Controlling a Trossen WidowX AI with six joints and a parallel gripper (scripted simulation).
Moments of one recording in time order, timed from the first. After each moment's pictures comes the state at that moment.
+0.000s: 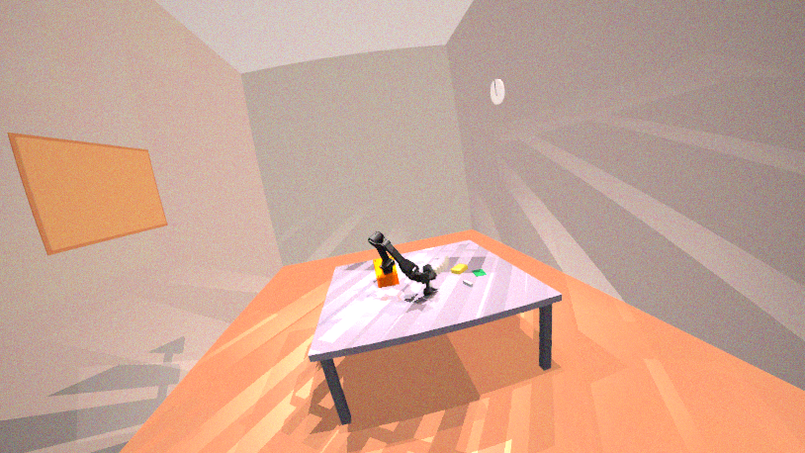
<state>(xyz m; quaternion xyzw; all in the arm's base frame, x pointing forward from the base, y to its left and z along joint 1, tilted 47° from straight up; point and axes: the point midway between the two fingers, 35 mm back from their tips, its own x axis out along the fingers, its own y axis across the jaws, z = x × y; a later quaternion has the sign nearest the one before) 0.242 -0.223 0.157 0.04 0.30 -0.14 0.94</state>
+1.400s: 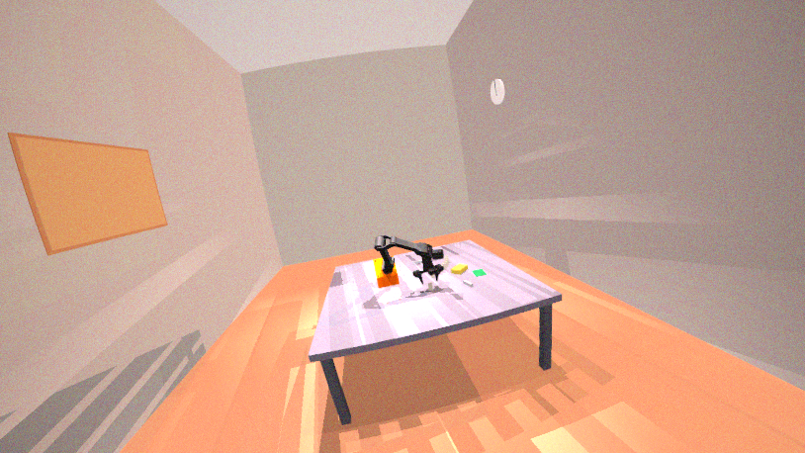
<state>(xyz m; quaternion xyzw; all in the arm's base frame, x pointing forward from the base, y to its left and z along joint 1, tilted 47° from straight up) 0.224 -0.198 0.162 0.22 0.29 -0.66 0.66</state>
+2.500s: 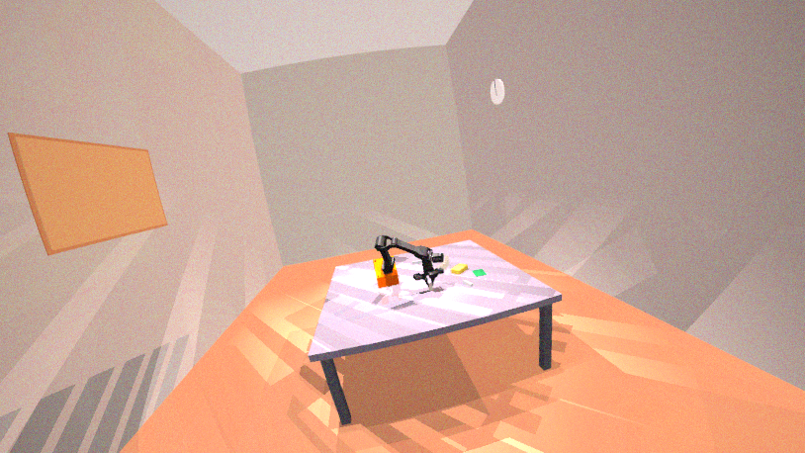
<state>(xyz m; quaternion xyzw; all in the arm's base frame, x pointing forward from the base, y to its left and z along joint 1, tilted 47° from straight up) 0.223 -0.214 0.147 0.22 0.29 -0.66 0.66</state>
